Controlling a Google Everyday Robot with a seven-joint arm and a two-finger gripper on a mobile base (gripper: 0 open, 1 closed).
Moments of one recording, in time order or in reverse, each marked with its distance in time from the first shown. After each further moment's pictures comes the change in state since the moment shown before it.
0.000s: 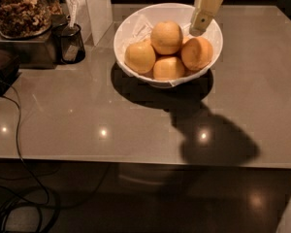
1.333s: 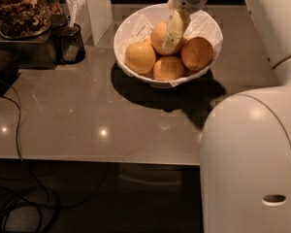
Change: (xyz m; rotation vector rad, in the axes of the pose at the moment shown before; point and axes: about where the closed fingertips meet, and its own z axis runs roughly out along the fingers) arm -0.001 -0.032 0.129 -0.171 -0.100 0.114
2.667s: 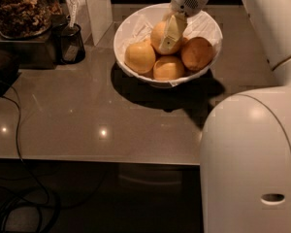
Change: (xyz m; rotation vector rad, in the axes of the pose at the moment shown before) arm 0.002 -0.004 0.011 0.003 -0.004 0.019
